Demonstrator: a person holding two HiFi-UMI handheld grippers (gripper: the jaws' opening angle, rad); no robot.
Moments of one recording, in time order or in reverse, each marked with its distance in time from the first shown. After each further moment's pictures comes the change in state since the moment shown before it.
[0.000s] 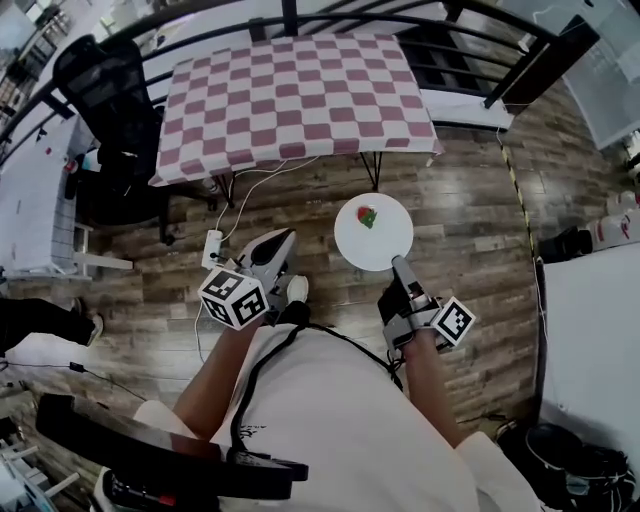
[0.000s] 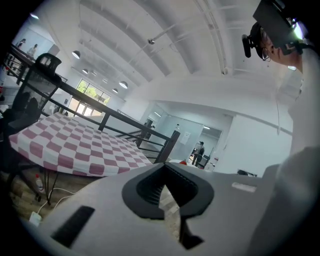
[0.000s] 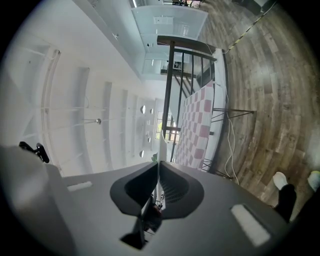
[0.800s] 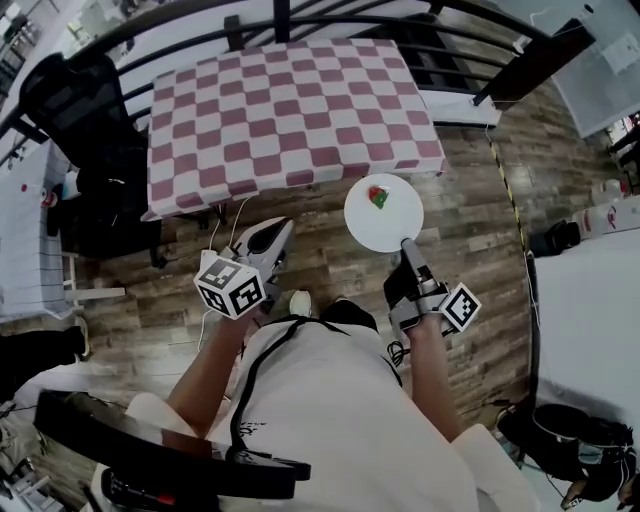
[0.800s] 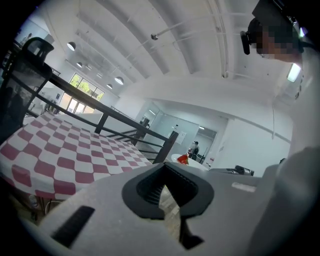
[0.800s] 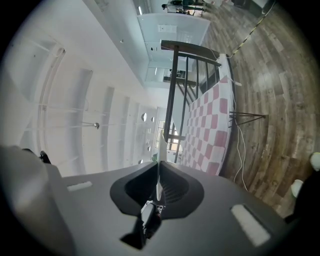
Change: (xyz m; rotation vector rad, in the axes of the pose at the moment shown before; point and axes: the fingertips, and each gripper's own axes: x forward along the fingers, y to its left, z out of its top) left arm 0.047 0.135 0.068 0.014 0.033 -0.102; right arm 0.142 -0.001 0.021 -0.034 -0.133 0.011
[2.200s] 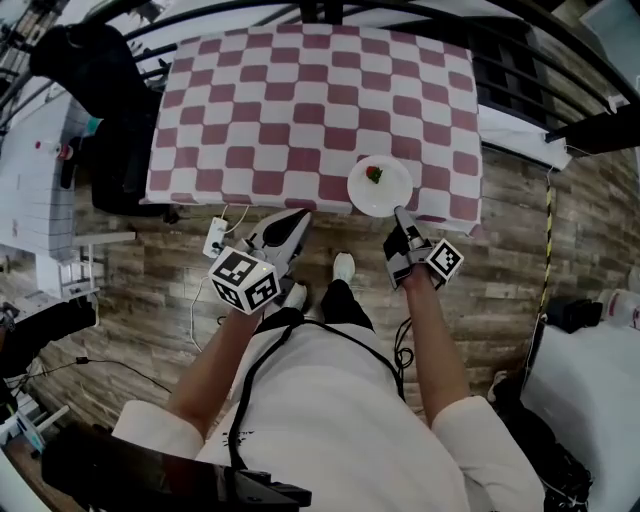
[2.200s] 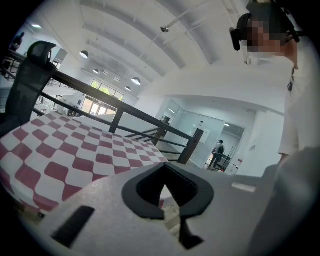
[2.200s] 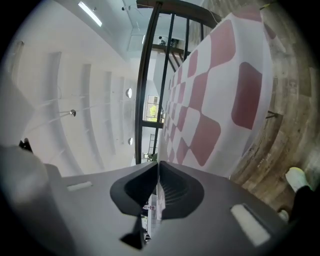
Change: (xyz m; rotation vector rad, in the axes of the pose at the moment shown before) left arm 0.197 0.105 0.020 -0.035 0.000 0.270; right arm 0.259 -0.226 0.146 0.052 0.341 -0.092
